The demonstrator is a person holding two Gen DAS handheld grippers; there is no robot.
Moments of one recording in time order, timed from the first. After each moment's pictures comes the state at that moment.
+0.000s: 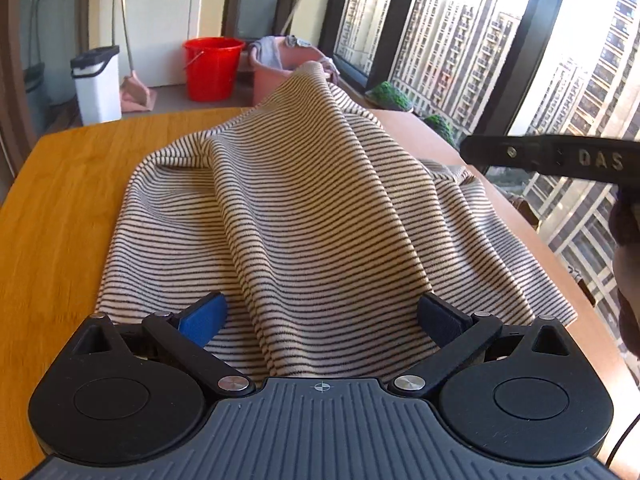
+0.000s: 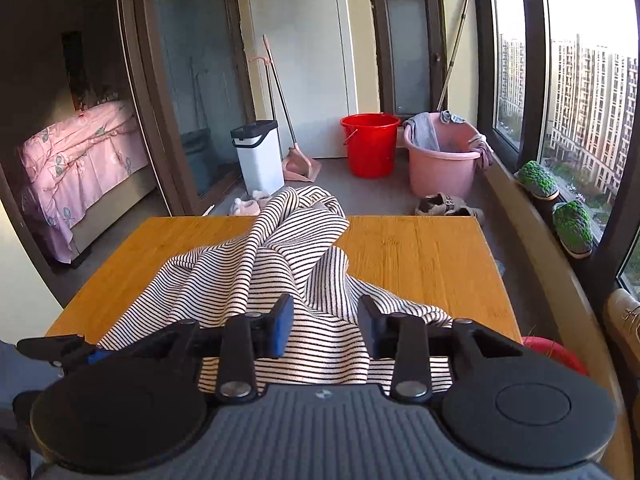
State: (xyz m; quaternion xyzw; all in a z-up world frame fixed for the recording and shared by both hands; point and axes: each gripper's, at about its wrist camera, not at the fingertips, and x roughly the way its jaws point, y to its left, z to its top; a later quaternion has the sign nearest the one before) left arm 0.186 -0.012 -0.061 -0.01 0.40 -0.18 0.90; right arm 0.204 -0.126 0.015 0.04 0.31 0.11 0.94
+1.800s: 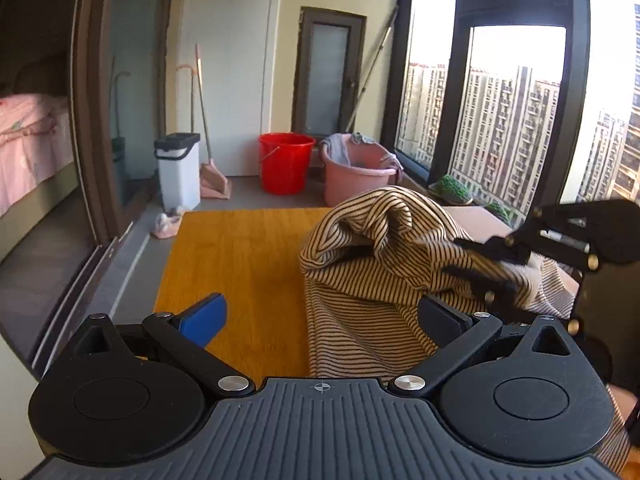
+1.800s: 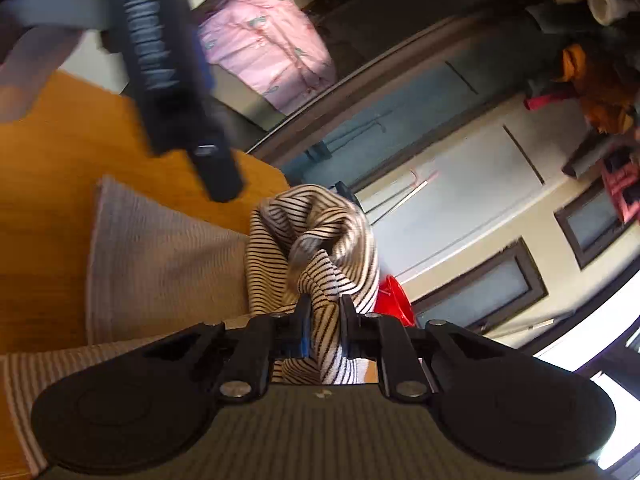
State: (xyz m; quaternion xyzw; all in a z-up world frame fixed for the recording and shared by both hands) left arm 0.110 0.096 -0.014 0.03 0.24 -0.10 0.97; right arm 0.131 0.027 -0.021 -0.45 0.08 0.20 0.87
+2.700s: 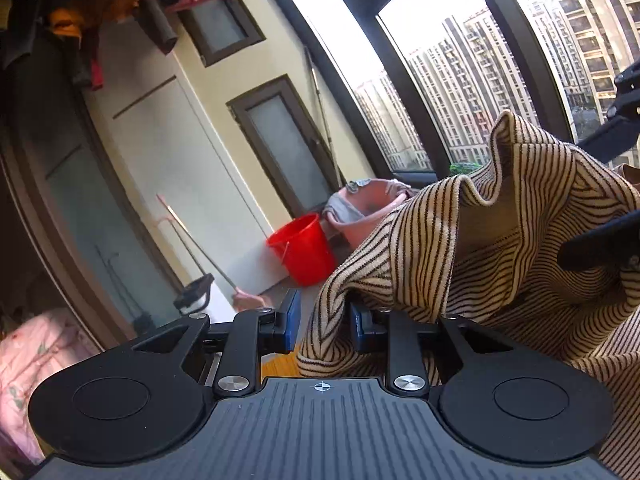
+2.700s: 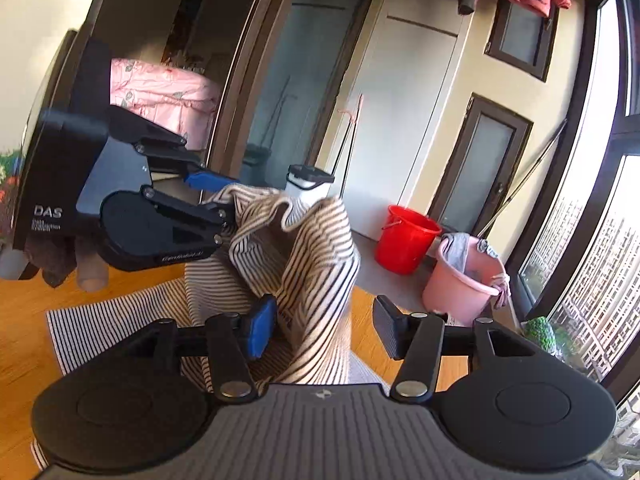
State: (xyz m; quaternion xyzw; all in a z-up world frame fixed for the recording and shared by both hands) left arm 0.213 0.016 -0.036 0.26 0.14 -0.09 0.95; right arm 0.170 -0.064 0.014 -0.20 0.18 0.17 0.95
